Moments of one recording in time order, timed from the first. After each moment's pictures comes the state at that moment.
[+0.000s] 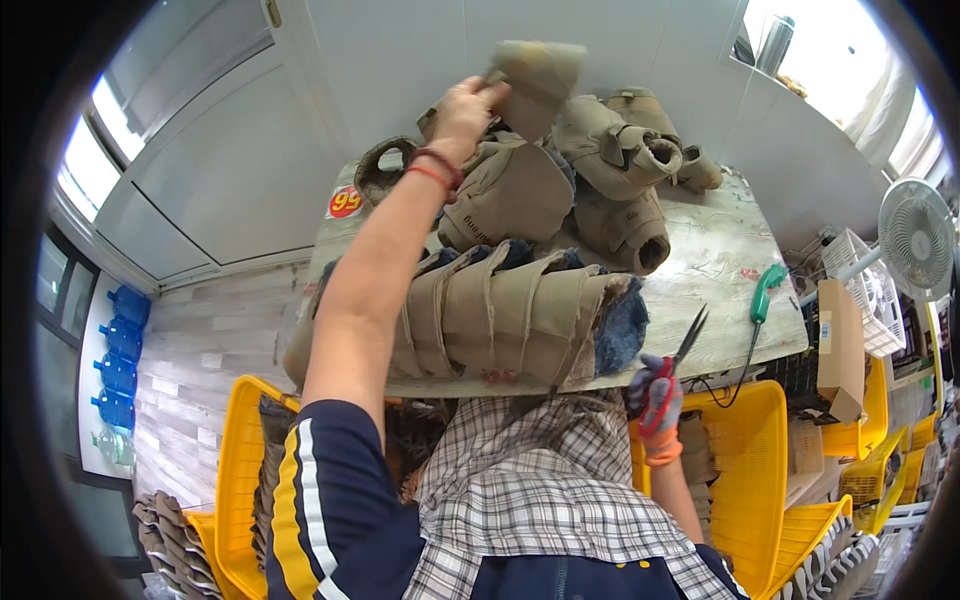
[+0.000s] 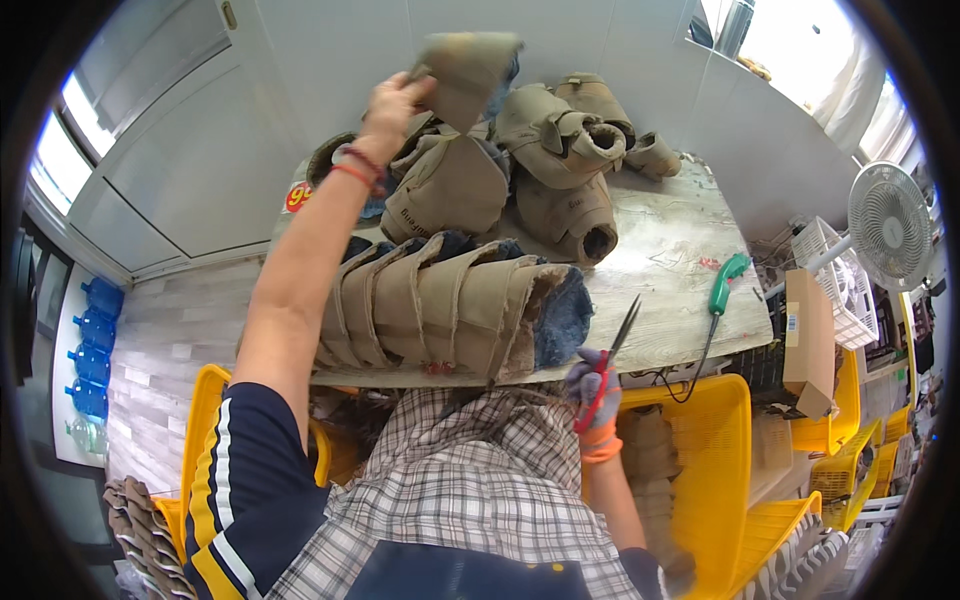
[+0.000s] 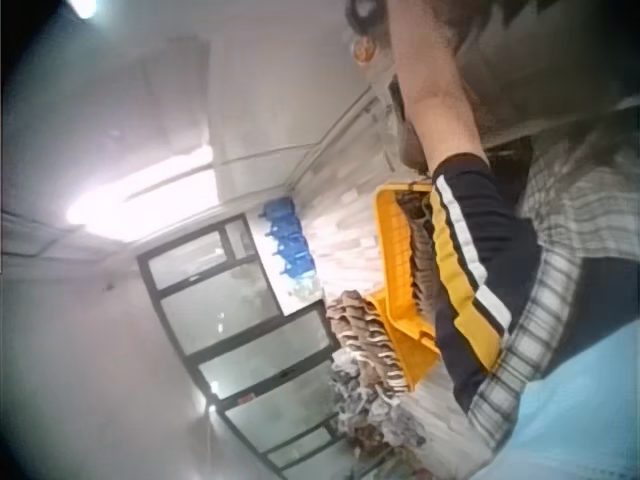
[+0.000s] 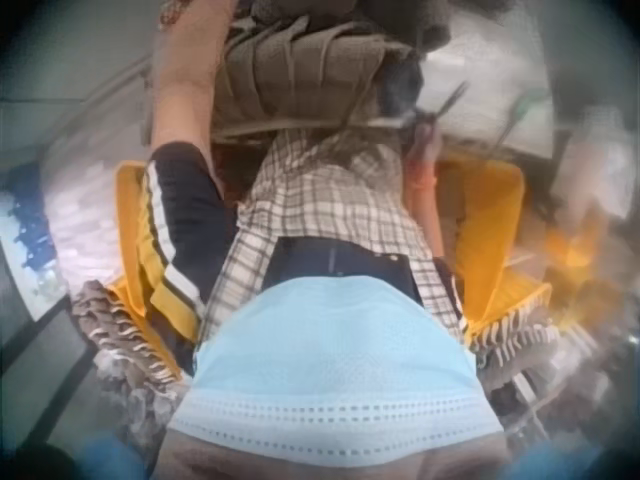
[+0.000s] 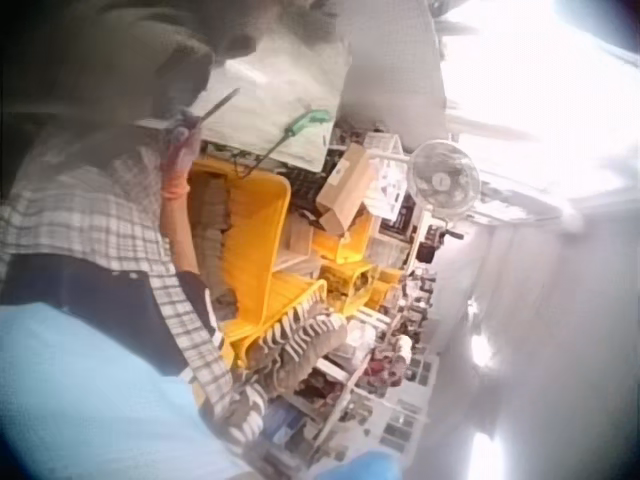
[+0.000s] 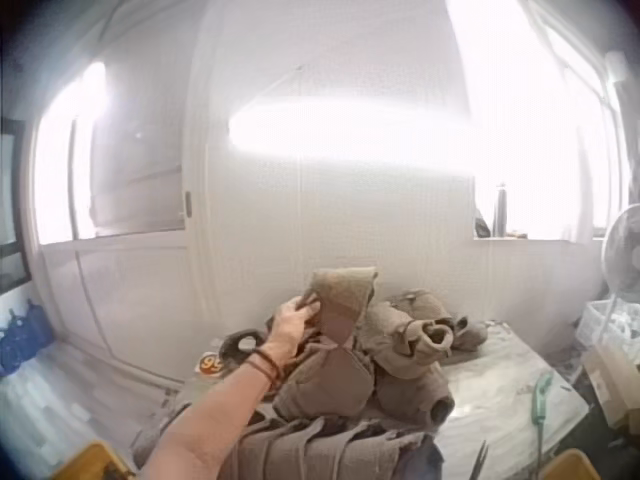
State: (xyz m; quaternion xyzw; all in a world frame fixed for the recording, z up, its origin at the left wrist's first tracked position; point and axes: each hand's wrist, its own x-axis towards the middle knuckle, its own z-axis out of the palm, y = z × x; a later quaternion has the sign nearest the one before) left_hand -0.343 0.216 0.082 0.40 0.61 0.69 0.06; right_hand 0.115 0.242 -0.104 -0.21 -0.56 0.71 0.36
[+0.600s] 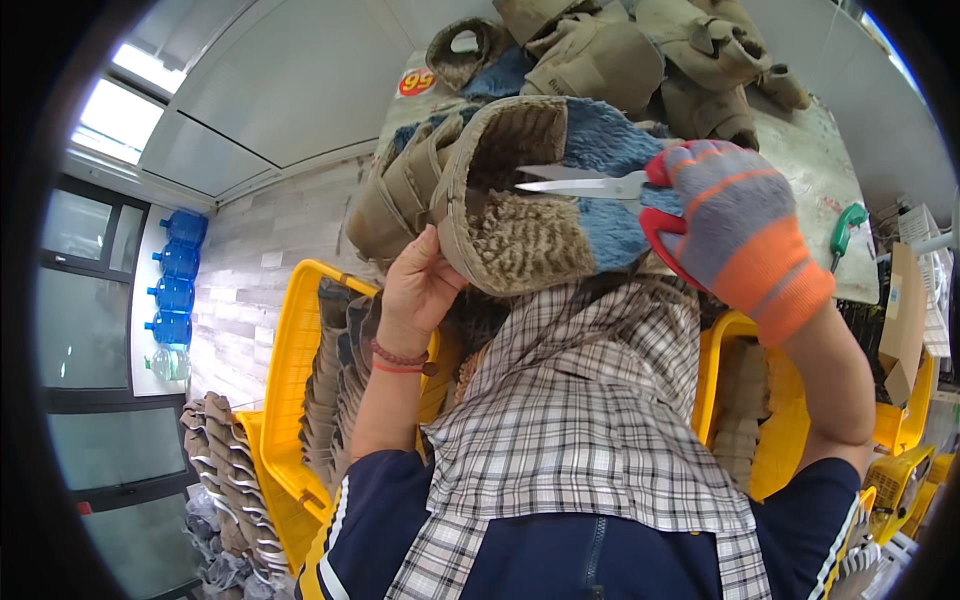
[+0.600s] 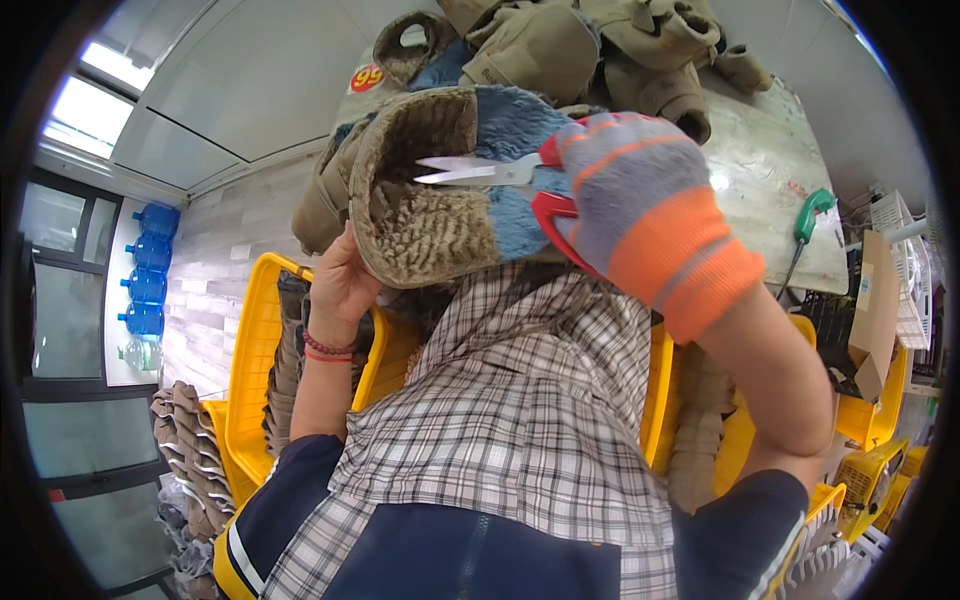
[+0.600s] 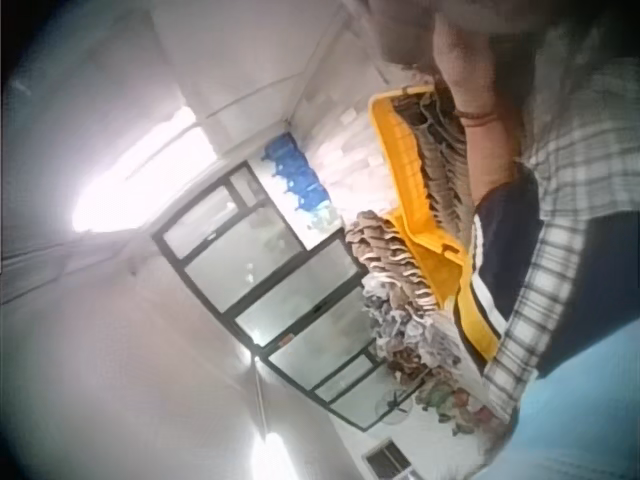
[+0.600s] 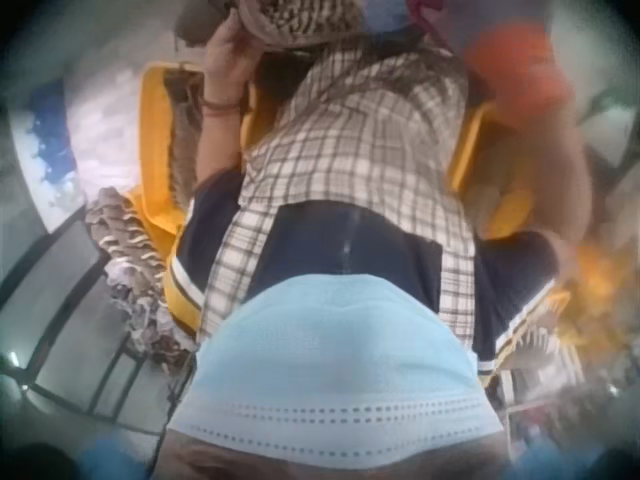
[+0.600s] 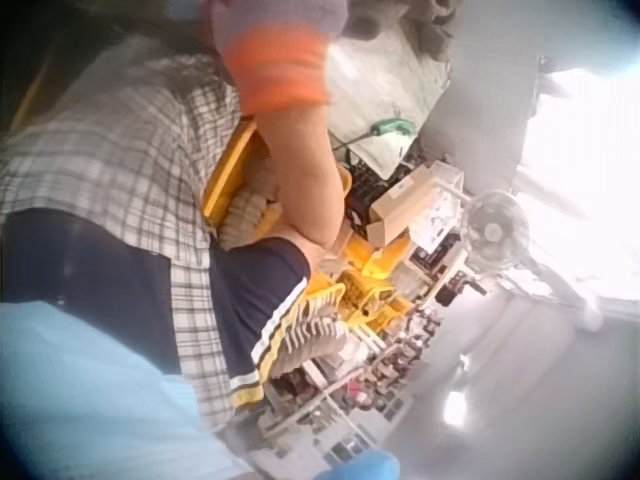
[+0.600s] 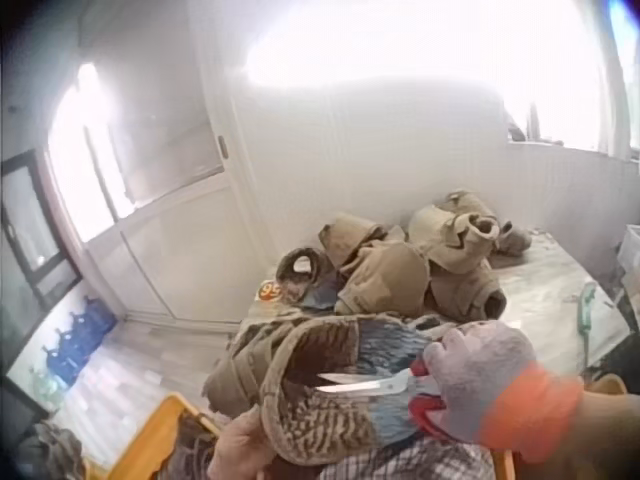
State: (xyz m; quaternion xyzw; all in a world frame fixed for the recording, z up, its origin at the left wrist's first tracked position) left_hand -0.111 -0.087 -0.023 0.10 0.27 0.88 0.38; right_hand 0.038 0.191 0.108 0.02 -0.98 -0.02 0.20
